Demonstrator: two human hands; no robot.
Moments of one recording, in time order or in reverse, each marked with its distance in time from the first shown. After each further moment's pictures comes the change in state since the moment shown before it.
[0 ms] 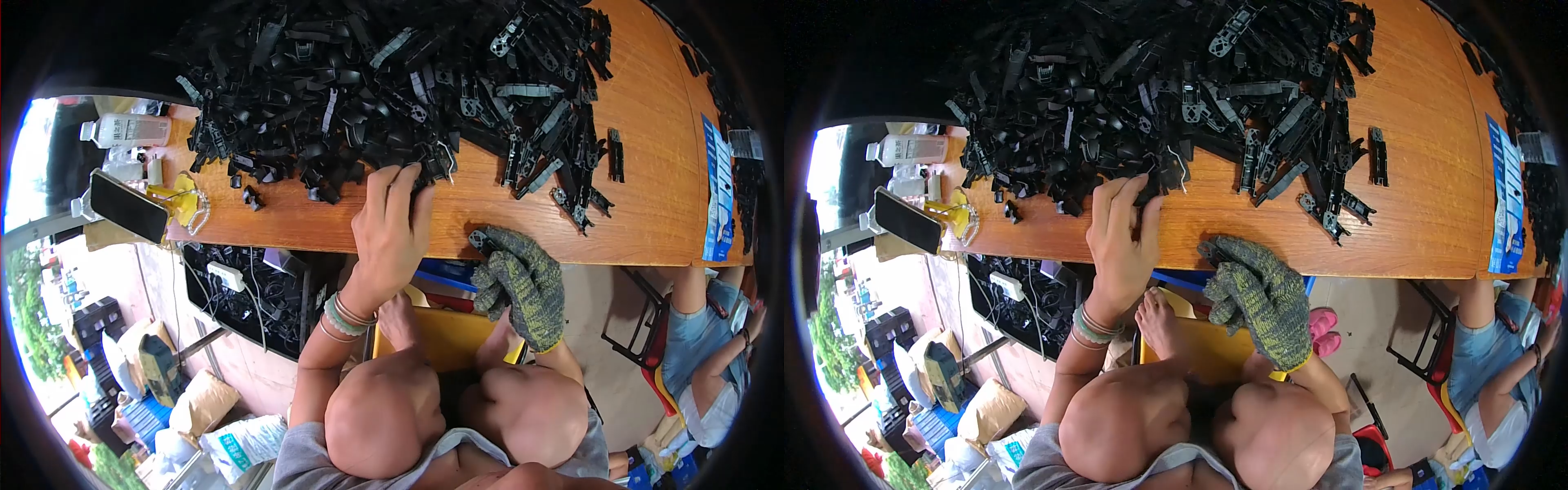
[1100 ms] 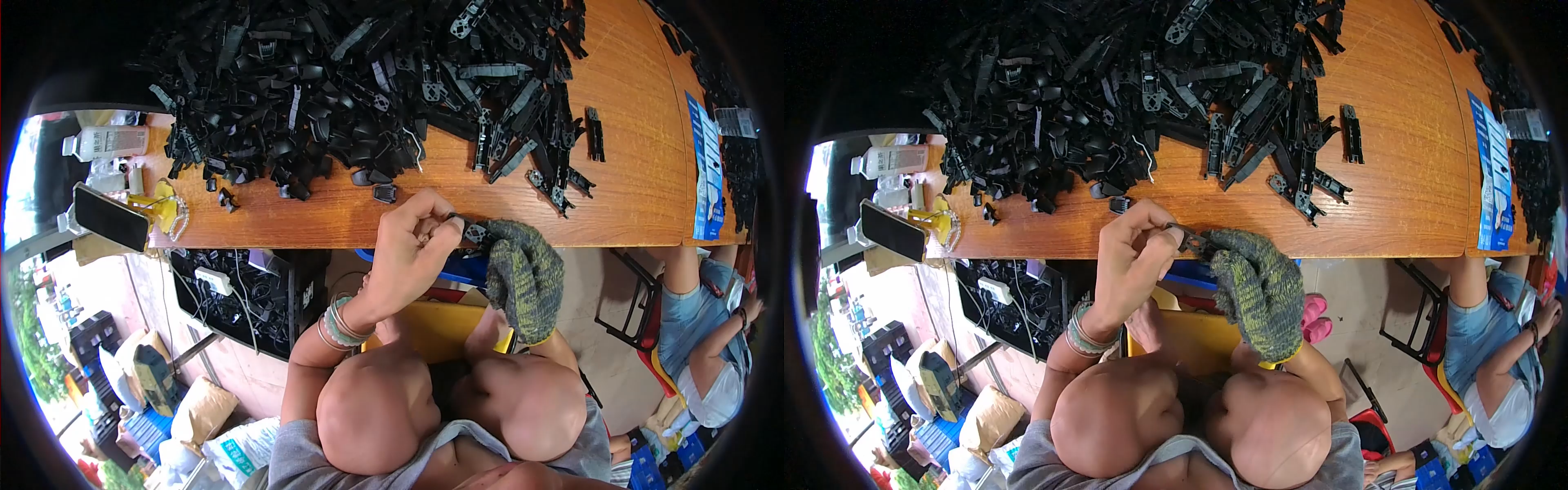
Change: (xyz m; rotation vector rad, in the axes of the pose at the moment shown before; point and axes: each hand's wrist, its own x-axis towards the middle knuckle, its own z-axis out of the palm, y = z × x) left_hand -0.005 0.044 -0.005 -0.833 -0.482 -0.562; right_hand -0.010 0.001 -0.007 -0.102 0.182 -0.229
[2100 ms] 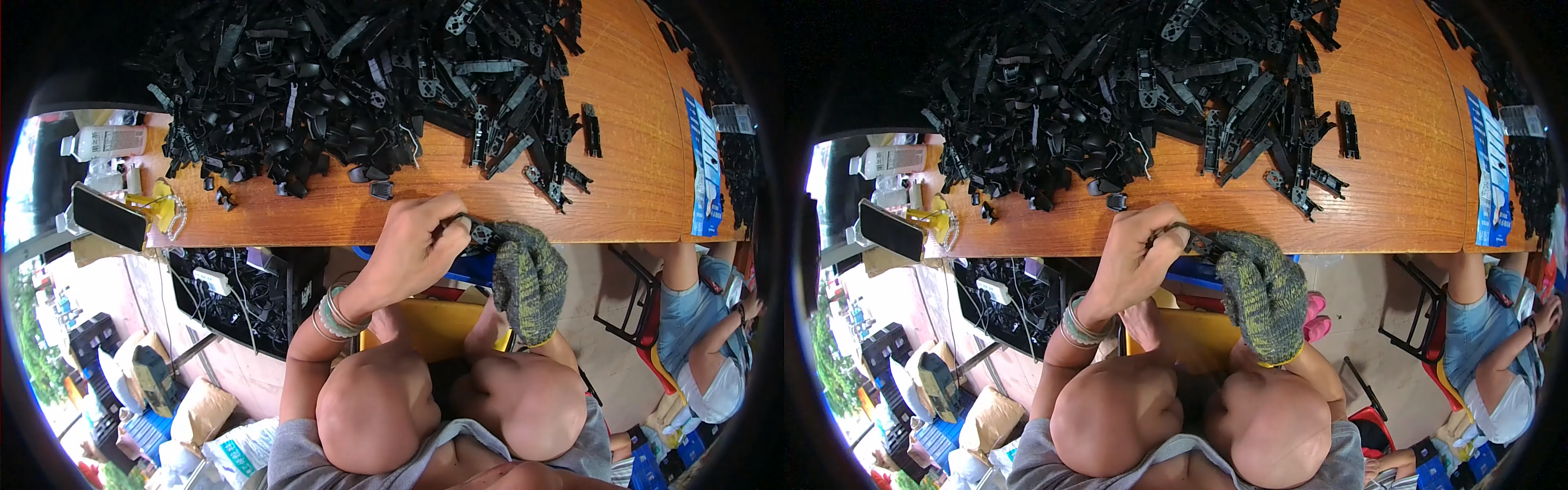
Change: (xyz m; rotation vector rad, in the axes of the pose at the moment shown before) left_hand 0.011 0.008 -0.001 0.268 -0.150 0.280; right_hand -0.006 -0.002 -0.005 -0.256 0.036 -0.096
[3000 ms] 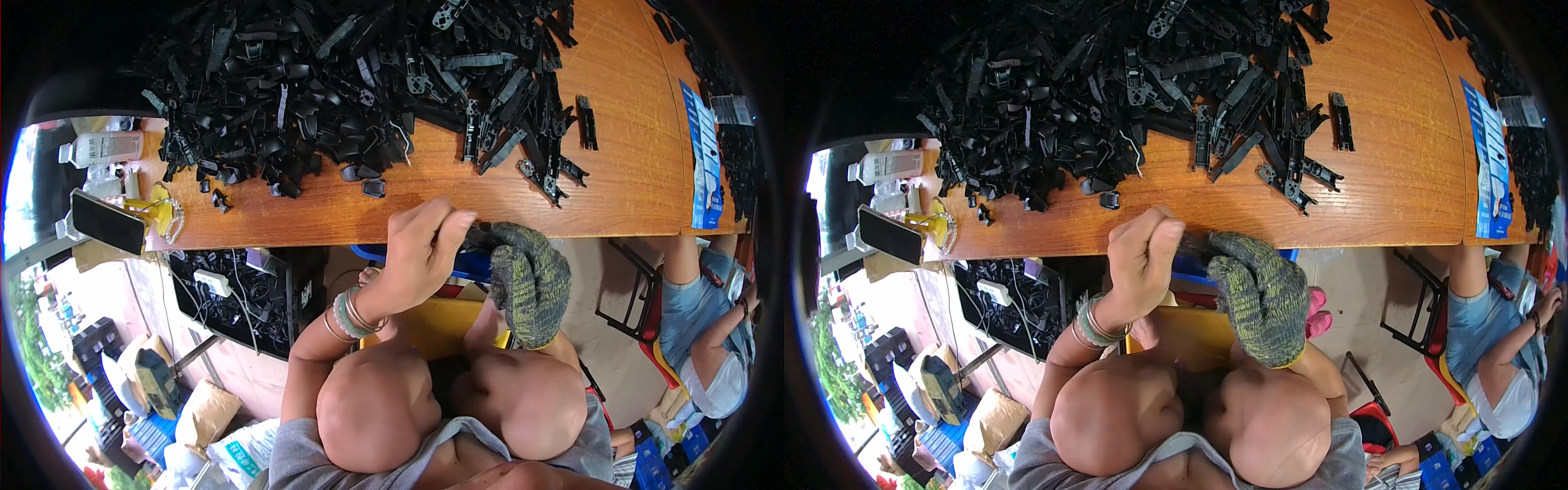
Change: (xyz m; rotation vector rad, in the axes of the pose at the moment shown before) left_hand -0.008 -0.009 0.024 0.044 0.243 0.157; right_hand -0.003 -0.001 -0.009 -0.257 -0.064 -0.245
